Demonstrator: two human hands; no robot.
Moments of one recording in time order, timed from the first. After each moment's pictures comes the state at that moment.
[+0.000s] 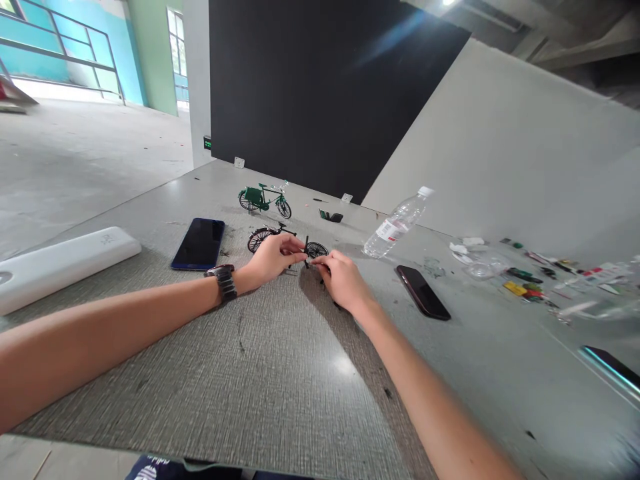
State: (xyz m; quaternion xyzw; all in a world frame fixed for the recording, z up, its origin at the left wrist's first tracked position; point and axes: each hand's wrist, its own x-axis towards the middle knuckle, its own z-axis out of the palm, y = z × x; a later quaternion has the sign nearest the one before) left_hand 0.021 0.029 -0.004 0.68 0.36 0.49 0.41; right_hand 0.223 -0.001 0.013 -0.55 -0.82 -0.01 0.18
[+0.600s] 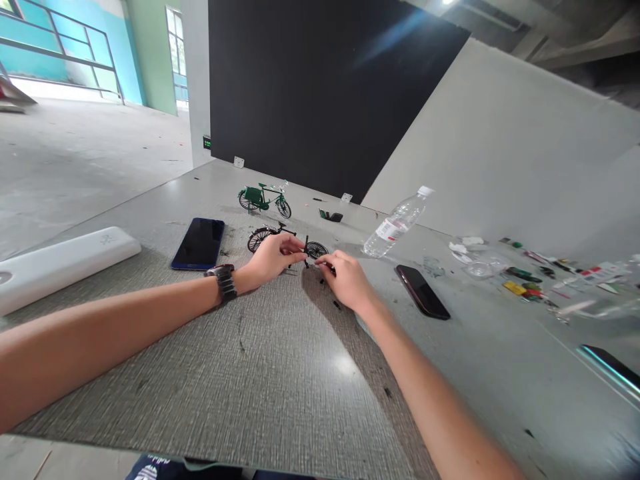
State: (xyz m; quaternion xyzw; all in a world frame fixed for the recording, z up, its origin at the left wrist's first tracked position) left_hand 0.021 0.028 -0.004 0.67 0.36 0.49 0.42; right_hand 0.229 -0.002 0.017 -0.55 -0.82 -0.01 0.19
